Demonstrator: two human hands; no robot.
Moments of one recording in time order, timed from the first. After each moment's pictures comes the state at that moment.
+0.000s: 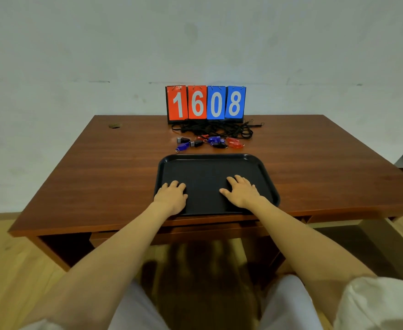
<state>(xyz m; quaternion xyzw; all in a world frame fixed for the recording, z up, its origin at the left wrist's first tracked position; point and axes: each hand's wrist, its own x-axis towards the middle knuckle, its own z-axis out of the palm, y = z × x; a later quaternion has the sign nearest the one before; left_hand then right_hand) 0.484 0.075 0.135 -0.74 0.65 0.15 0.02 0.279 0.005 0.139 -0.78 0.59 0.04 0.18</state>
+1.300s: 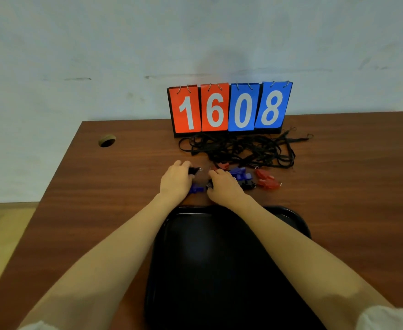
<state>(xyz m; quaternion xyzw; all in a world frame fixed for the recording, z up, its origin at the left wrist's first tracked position) 0.552 -0.165 0.167 -0.79 0.58 0.14 -0.13 0.415 -0.207 0.151 -0.86 0.47 0.01 0.20</state>
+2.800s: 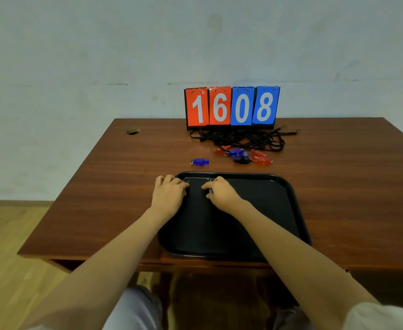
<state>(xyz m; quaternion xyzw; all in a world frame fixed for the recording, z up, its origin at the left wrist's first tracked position) 0.532 0.003 0.137 -0.76 0.65 -0.05 -0.06 0.380 -0.082 0.139 -0.86 0.44 -0.01 0.25</state>
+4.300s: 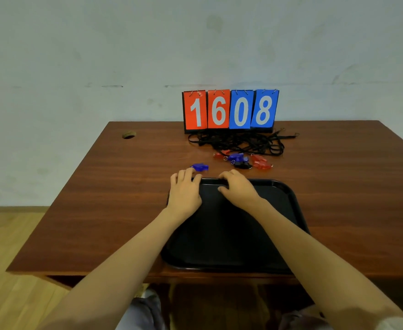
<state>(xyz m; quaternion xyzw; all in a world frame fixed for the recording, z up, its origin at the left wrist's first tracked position) 0.503 -0.025 0.159 -0.74 0.66 -0.05 -0.10 0.355 -0.103 0.164 -0.85 0.48 -0.10 0.21</state>
